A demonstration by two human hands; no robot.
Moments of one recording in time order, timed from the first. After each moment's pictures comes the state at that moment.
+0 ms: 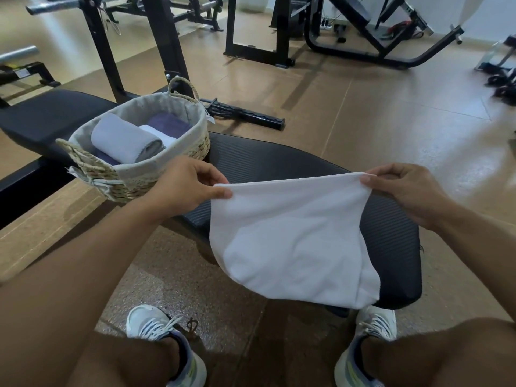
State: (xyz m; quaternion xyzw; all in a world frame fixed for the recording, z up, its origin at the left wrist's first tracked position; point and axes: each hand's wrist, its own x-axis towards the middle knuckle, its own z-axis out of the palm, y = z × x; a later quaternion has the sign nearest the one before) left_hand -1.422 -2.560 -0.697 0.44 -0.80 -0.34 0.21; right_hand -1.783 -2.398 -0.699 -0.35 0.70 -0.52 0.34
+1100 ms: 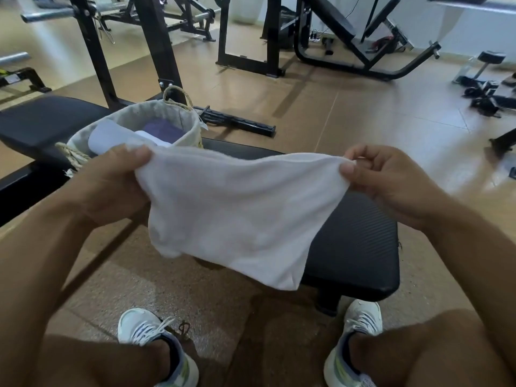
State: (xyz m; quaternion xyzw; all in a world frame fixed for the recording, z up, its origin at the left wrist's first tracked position) left_hand -1.357 -2.534 -0.641 0.20 -0.60 -0.72 0.28; right_hand -1.711 -2.367 -0.620 -0.49 0.54 -0.52 0.46
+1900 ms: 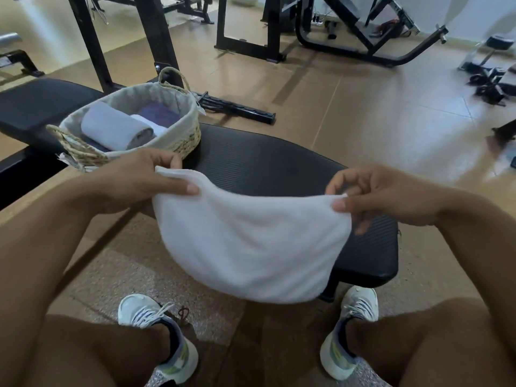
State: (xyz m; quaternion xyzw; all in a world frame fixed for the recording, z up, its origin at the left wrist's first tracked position) left_hand -1.376 -2.531 -0.653 0.39 -0.72 -0.55 0.15; right_hand -1.721 -2.355 -0.629 -0.58 0.58 -0.23 0.52
